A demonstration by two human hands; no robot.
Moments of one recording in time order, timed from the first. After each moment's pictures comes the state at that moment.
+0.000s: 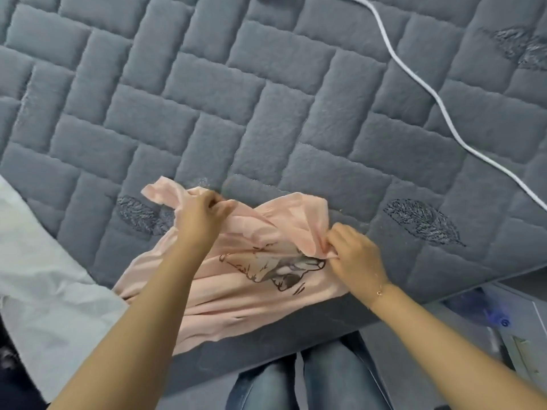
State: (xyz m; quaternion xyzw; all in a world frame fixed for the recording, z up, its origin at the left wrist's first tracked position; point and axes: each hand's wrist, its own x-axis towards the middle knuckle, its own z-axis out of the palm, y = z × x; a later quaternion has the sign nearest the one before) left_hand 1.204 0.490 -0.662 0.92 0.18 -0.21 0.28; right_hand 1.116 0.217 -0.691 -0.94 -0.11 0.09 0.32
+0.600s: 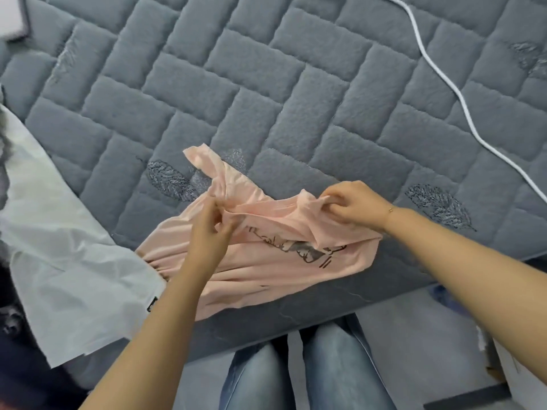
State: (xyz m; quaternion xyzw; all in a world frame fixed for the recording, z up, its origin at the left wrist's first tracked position) left_hand 1.099 0.544 -0.643 0.83 0.19 -0.14 0.51; right_hand 1.178 0.260 -0.663 -0.88 -0.15 0.35 0.27
